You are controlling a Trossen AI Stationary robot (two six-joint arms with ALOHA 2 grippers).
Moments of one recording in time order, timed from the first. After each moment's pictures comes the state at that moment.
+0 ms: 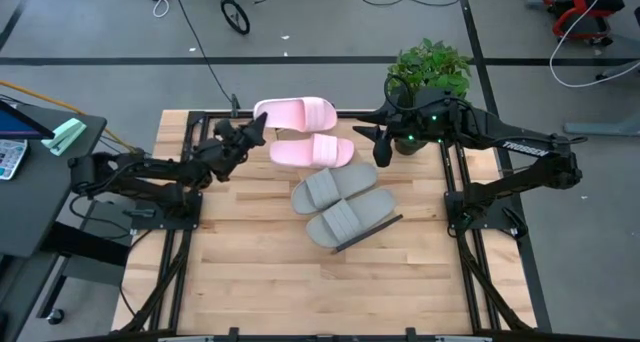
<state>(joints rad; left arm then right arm) 0.31 1.19 0.35 1.06 -0.66 -0.74 -0.20 1.23 1.39 -0.48 0.11 0.11</state>
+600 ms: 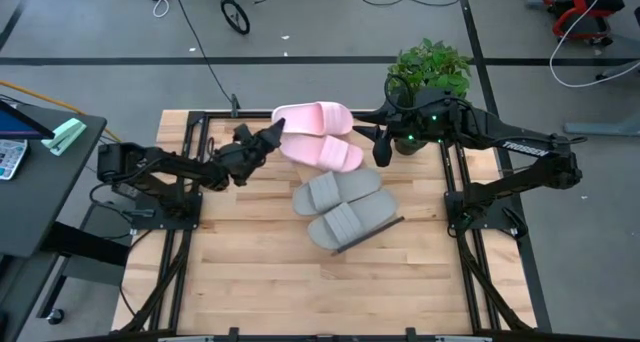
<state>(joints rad) 0.21 1.45 0.47 1.19 -0.73 -0.93 -0.20 1.23 1.39 -0.48 0.11 0.11</state>
